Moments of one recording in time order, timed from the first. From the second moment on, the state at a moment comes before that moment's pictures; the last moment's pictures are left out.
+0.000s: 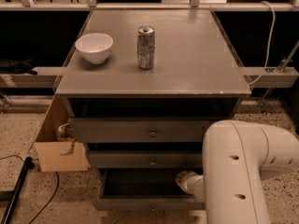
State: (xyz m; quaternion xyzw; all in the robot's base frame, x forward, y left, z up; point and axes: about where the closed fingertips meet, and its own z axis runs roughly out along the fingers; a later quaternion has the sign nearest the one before) arm 0.558 -0.162 0.248 -0.49 0.81 -0.01 0.31
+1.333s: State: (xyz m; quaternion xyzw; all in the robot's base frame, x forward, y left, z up) arm 0.517 -0.179 0.169 -0.48 0.84 0.01 0.26
